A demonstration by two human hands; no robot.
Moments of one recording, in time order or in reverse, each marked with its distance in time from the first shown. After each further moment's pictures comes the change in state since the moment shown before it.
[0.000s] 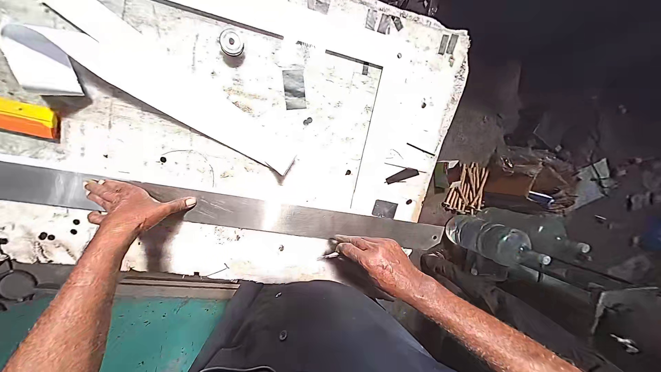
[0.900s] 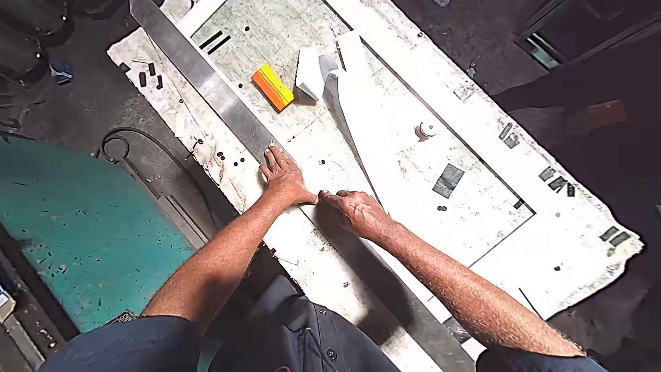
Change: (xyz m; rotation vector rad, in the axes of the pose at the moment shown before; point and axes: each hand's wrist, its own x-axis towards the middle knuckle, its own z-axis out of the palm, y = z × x) left_hand -0.016 0.007 -0.008 -0.100 -0.030 0.001; right_hand 0.320 -0.112 0.015 -0.157 -0.393 -0.431
